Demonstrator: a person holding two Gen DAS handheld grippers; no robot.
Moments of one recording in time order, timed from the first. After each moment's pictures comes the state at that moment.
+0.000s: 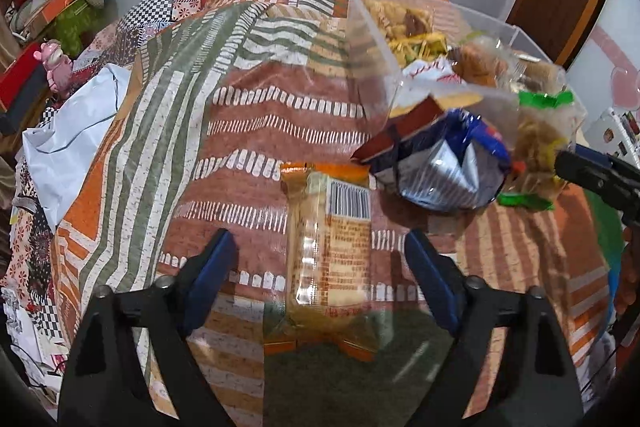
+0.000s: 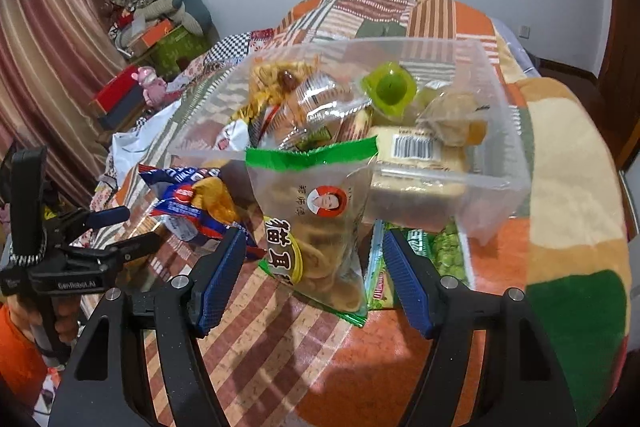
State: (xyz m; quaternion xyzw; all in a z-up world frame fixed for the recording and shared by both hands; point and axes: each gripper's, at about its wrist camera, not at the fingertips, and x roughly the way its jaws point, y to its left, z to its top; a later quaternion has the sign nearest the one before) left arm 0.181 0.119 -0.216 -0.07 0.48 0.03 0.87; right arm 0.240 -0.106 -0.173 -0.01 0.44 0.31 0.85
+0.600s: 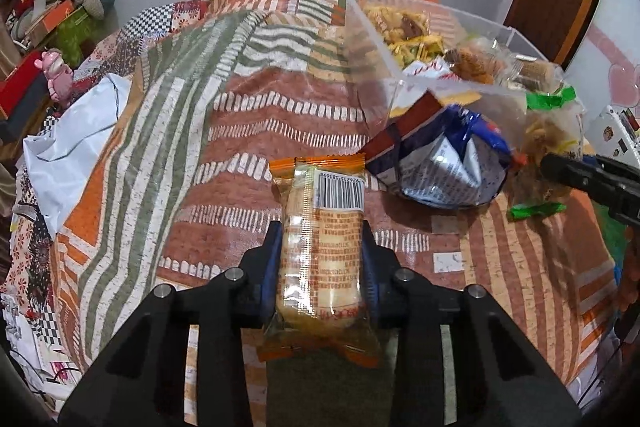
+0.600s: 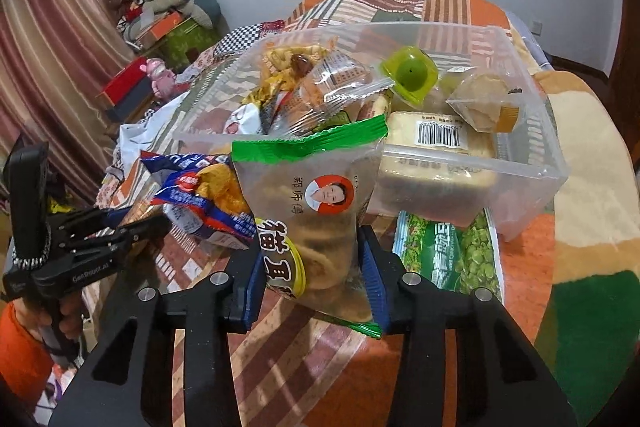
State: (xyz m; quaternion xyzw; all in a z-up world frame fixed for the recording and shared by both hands) left arm 0.176 0.119 -0.211 -0.06 0.46 0.04 0.89; right arm 0.231 -0.107 -0.178 -0.01 0.44 0.33 0.84
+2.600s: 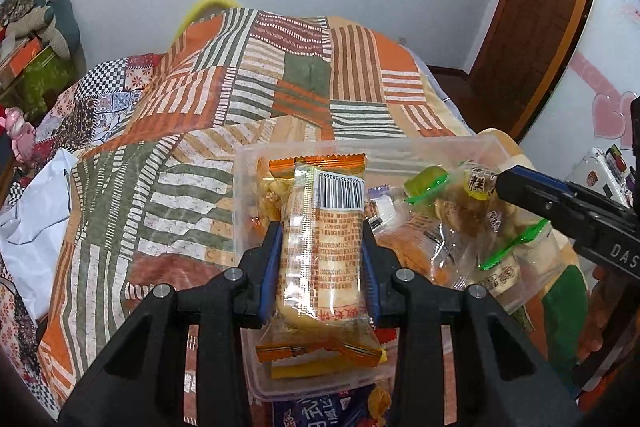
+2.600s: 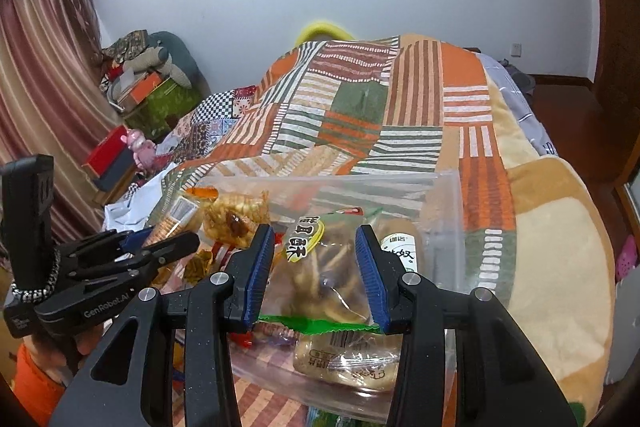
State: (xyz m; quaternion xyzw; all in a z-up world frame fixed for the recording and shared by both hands) left arm 0.320 0.073 -0.151 -0.06 0.41 -0.01 0.91; right arm 0.323 -0.118 -0.127 0.05 0.39 0.30 0.87
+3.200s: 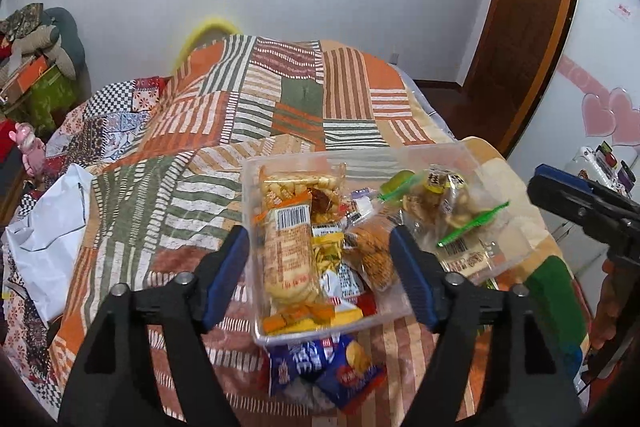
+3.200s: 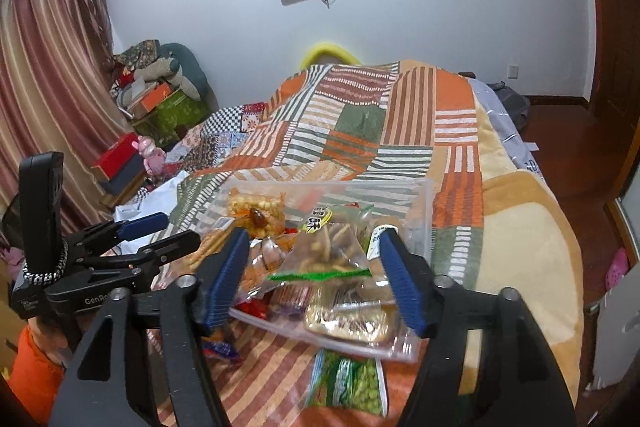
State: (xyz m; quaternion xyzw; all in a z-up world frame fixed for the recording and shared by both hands) left arm 0.270 0.062 -0.115 -0.05 0.38 -0.01 0.93; right arm 0.285 -0.145 -0.094 0.04 0.35 0.30 0.89
